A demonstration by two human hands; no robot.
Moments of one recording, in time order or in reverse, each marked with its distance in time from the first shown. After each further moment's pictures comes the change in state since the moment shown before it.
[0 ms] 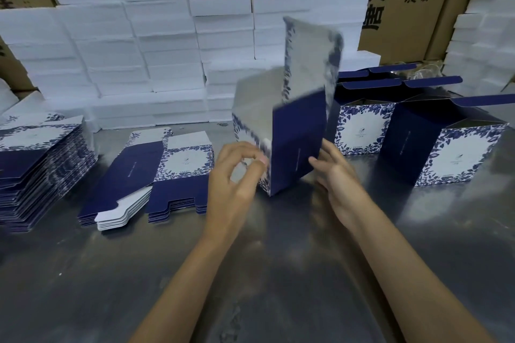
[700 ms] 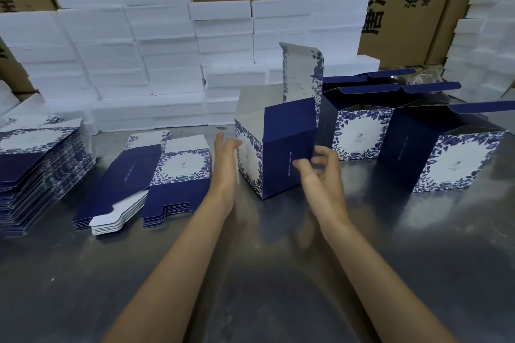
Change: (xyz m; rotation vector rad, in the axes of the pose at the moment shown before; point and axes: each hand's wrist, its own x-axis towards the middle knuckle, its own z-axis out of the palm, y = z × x) left_hand 0.059 -0.035 0.015 -0.176 0.078 -0.577; right_hand -0.008 0.008 0.023 -0.244 0.249 -0.124
